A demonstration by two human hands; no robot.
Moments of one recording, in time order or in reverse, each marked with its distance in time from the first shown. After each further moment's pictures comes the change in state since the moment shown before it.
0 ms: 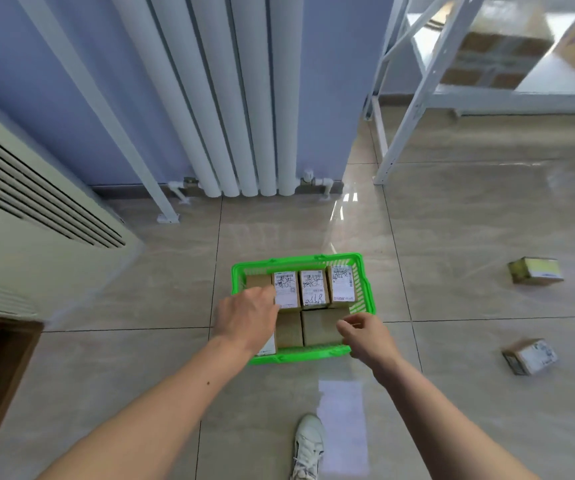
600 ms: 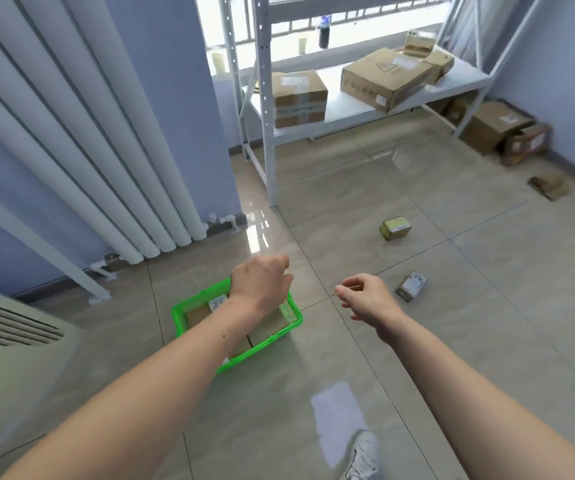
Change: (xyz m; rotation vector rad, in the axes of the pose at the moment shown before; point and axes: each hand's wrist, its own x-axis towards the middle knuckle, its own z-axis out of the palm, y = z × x) left_hand -0.125 0.190 -0.146 -0.027 0.129 0.481; right_hand -0.244 0.033 -0.199 0.354 0.300 -0.054
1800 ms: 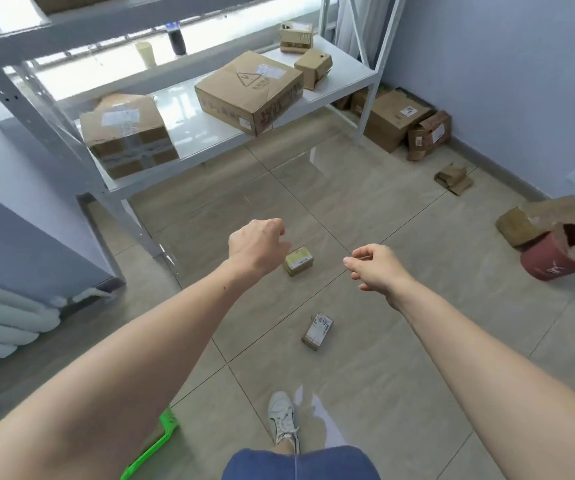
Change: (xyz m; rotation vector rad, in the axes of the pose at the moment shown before) left_hand 0.444 0.403 0.053 -0.082 -0.119 0.073; right_hand 0.344 0.006 -0.455 0.109 0.172 0.139
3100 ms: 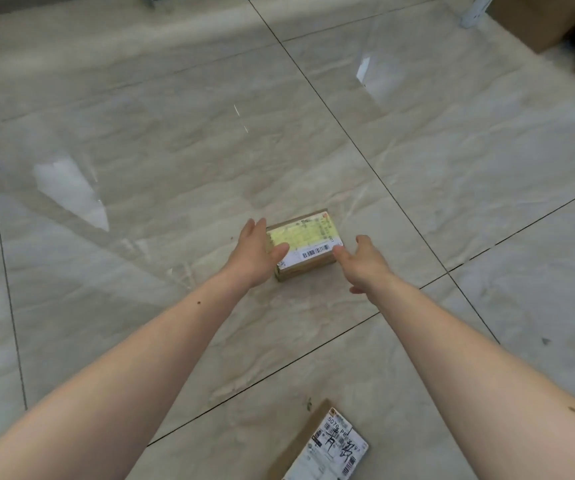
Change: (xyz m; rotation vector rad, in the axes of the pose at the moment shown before) left_hand 0.423 -0.191 0.650 -0.553 -0.226 -0.349; right_hand 0.679 0.345 0.262 -0.342 -0.116 0.080
